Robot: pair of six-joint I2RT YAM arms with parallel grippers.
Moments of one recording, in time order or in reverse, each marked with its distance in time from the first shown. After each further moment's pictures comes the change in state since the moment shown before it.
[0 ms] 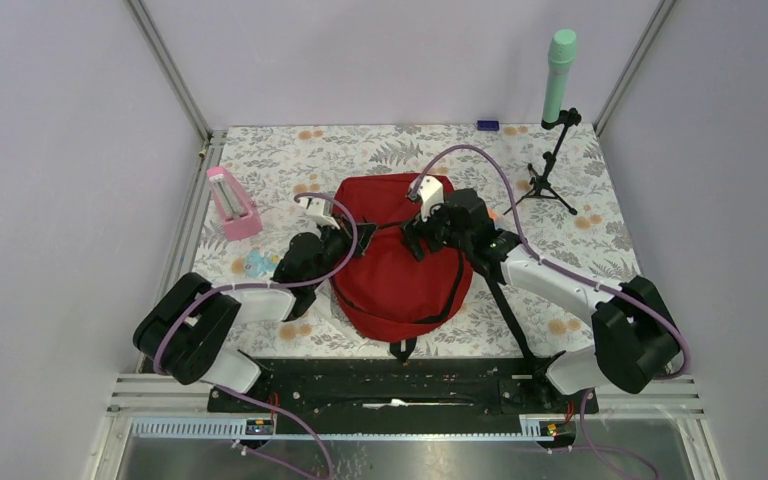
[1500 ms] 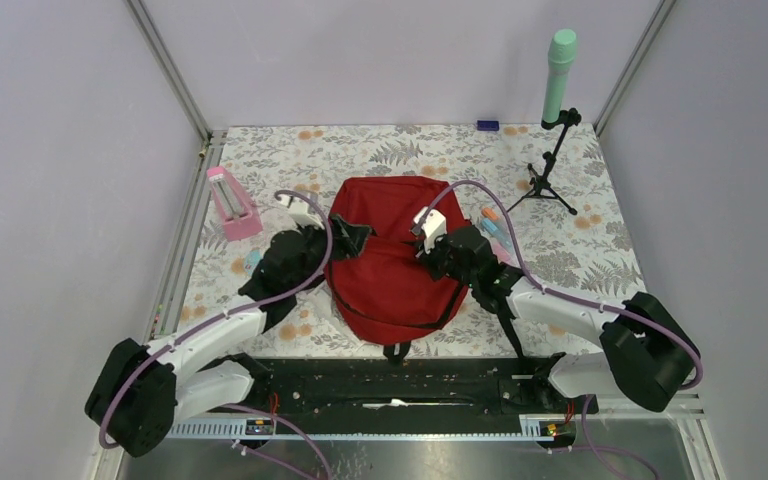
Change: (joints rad) left arm 0.050 -0.397 0.051 -0.566 -0.068 0.036; right arm 0.093 -0.107 -0.270 0.239 0.090 -0.044
